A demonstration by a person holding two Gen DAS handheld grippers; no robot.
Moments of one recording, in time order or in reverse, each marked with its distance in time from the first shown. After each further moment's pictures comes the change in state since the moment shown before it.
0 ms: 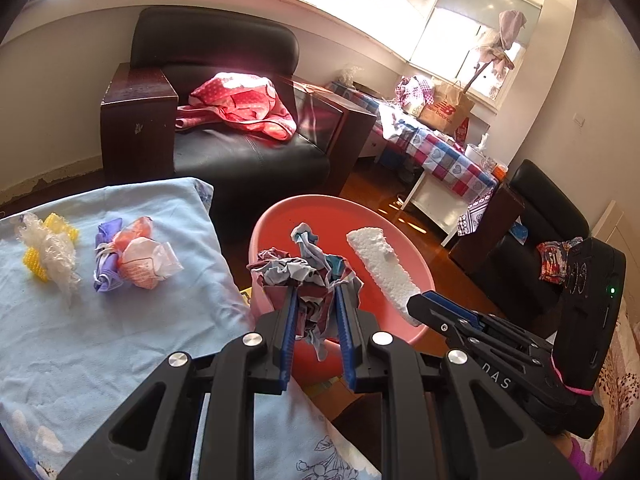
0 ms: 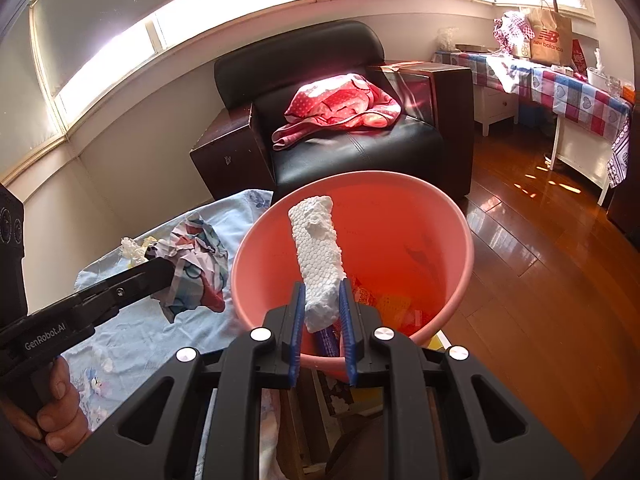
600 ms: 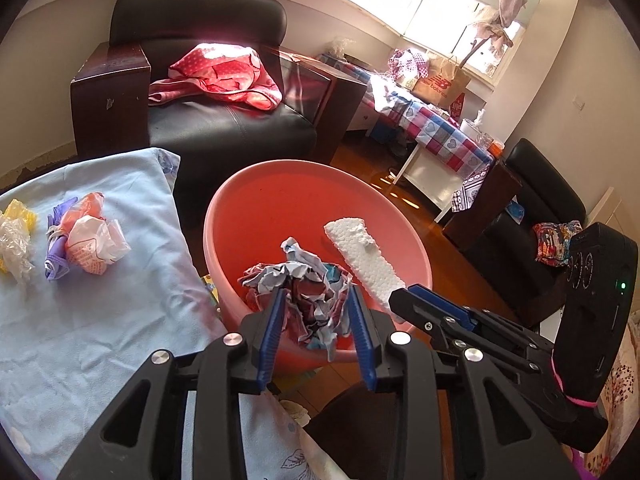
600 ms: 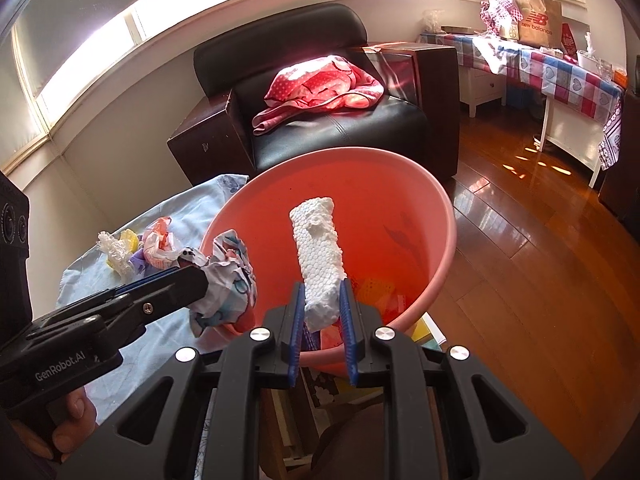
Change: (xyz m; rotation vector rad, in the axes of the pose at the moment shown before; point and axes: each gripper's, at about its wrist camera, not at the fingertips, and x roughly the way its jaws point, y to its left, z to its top) left arm 0.049 -0.017 -0.003 0.004 0.085 -0.028; right arm 0.019 -0.011 -0.001 0.041 0.058 -0.042
